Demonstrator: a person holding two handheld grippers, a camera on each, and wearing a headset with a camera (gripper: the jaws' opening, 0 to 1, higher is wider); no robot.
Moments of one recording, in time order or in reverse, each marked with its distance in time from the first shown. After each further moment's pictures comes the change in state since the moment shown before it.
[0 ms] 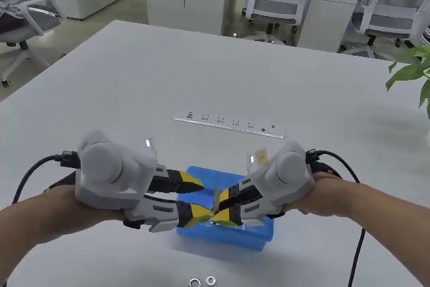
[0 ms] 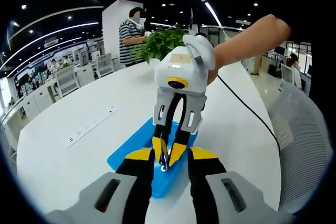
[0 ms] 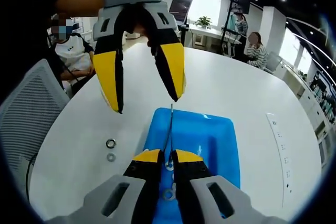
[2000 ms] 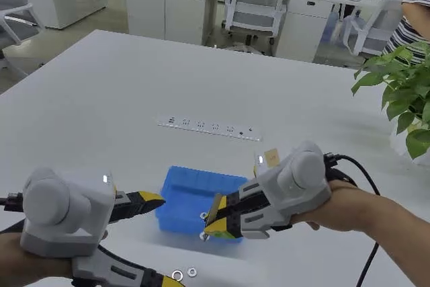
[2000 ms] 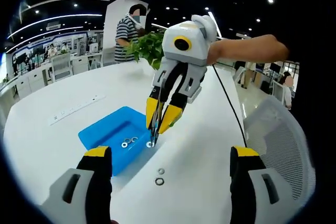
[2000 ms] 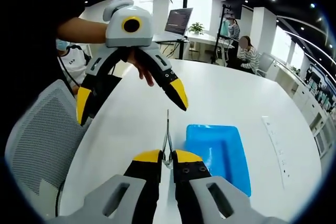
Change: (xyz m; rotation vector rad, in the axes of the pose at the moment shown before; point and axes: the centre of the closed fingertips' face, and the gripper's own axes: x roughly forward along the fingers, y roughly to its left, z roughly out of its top) left arm -0.036 -0.080 -0.010 -0.143 -0.032 -0.079; right arm -0.055 0.058 0.040 0.064 -0.055 -0.047
